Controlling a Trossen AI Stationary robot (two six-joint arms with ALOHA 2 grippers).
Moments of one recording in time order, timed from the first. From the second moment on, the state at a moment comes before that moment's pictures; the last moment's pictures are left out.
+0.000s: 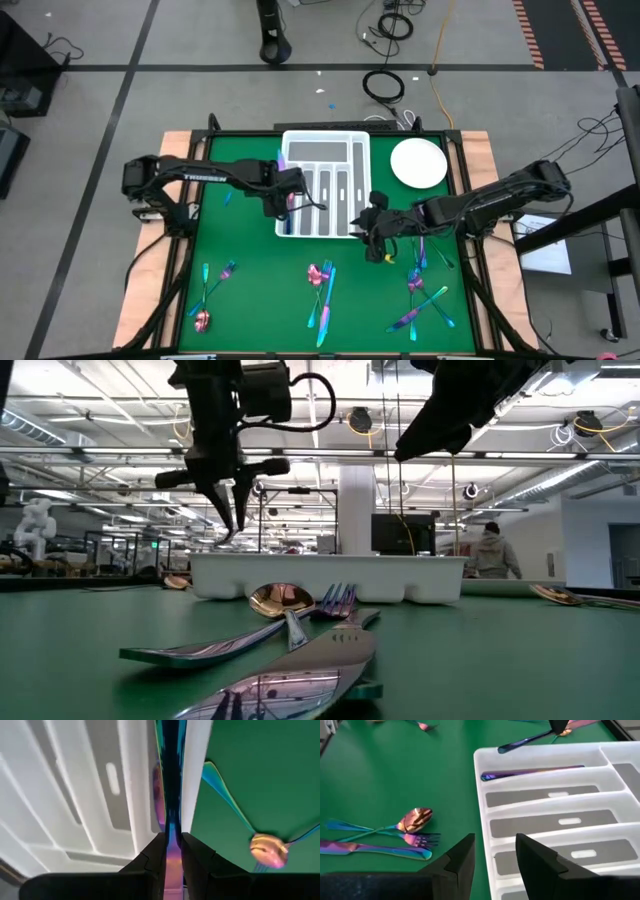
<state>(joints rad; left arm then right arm) 0.16 1.64 1.18 -0.88 -0.34 1.79 0.24 1.35 0.89 -0.24 0.29 0.26</state>
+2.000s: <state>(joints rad) 0.14 1.61 1.38 -0.87 -0.16 0.69 0.24 1.45 0.94 -0.22 0.28 0.22</state>
